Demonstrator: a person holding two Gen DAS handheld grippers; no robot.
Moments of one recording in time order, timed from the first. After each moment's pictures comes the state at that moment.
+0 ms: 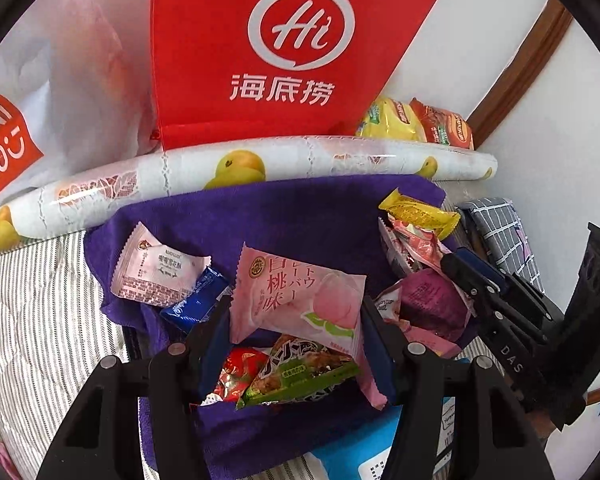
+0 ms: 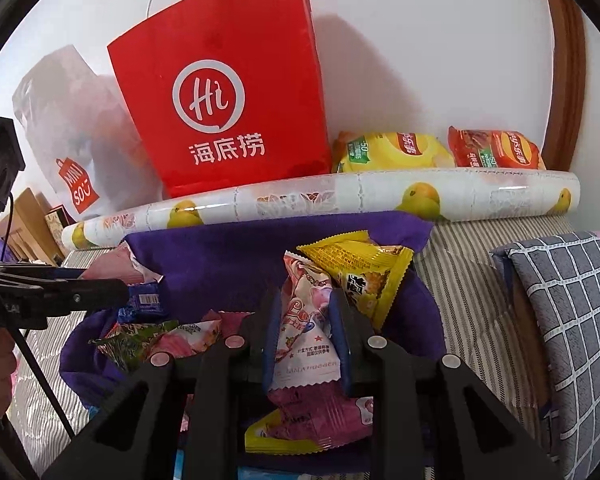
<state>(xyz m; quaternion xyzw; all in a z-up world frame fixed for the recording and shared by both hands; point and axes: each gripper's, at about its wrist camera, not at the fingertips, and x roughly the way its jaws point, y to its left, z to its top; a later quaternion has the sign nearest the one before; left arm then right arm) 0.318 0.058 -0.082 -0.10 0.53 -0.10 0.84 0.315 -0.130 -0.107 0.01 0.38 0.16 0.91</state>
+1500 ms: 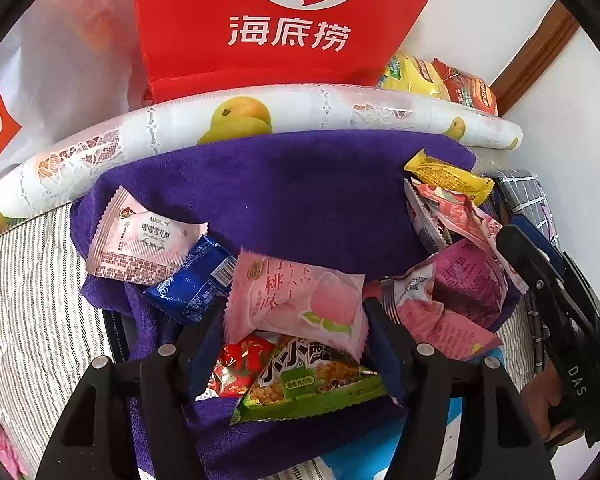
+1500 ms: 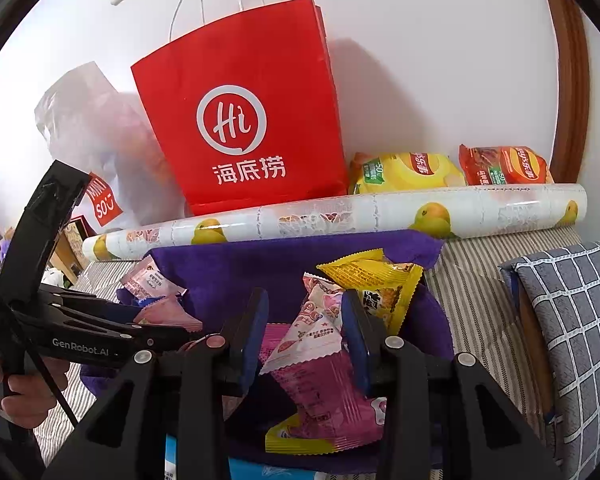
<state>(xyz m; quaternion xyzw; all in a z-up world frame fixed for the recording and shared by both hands) 0.330 0.044 -0.113 -0.07 0.58 -0.09 0.81 0.304 -0.130 -0.093 0.03 0.35 0.19 0.92</state>
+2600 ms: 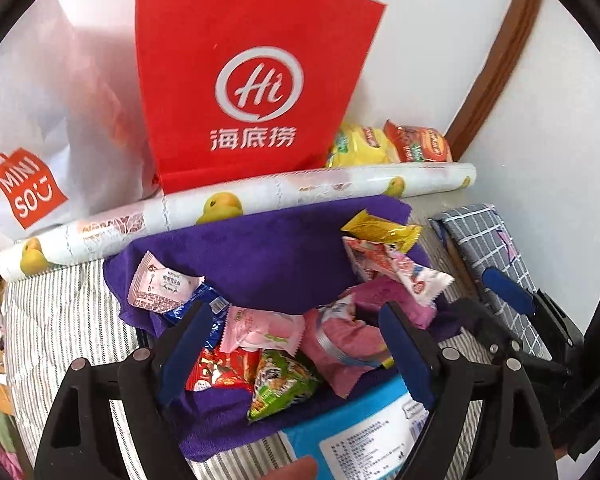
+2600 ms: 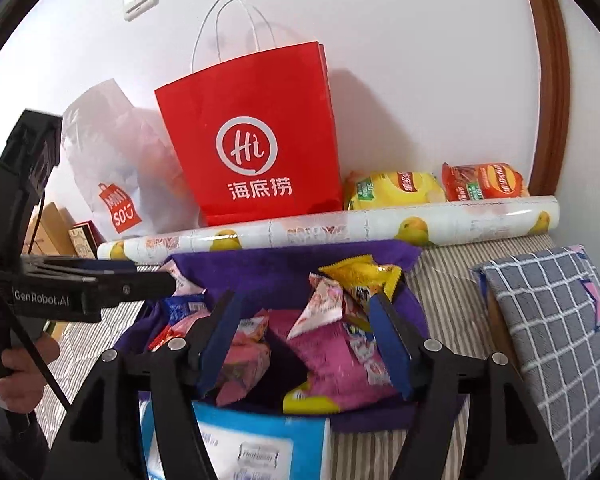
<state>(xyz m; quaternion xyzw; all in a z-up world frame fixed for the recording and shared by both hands) 0.286 0.035 -0.027 -0.06 0.48 -0.10 0.87 0.257 -0.139 -0.051 0.02 0.34 0.17 0.92</state>
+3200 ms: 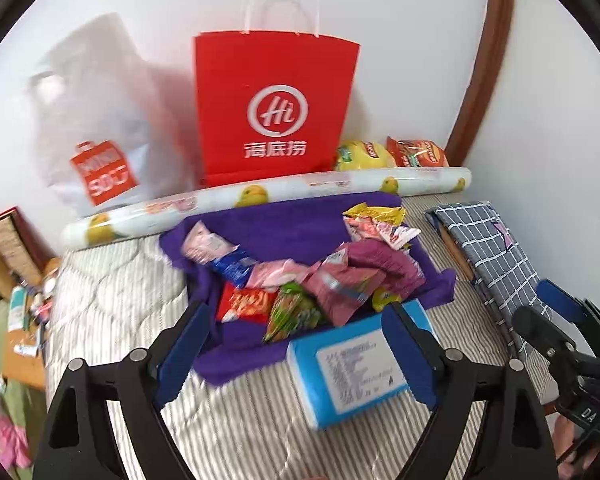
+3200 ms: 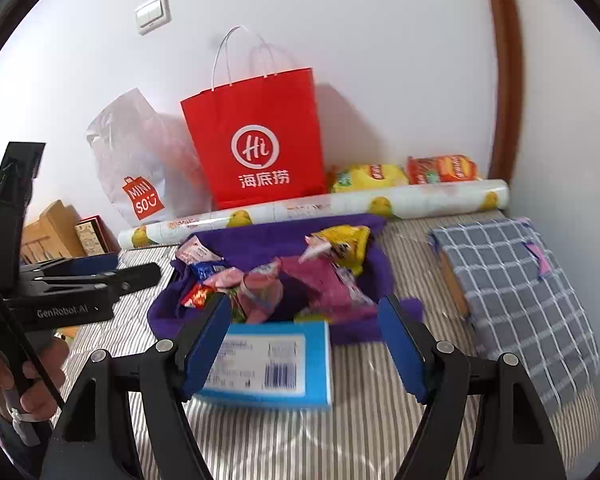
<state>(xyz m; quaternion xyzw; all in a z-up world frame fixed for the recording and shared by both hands) 0.167 0.036 0.006 -0.04 0.42 -0.04 0.91 0.146 -0.166 -0.005 0.02 0.35 0.14 0.93</state>
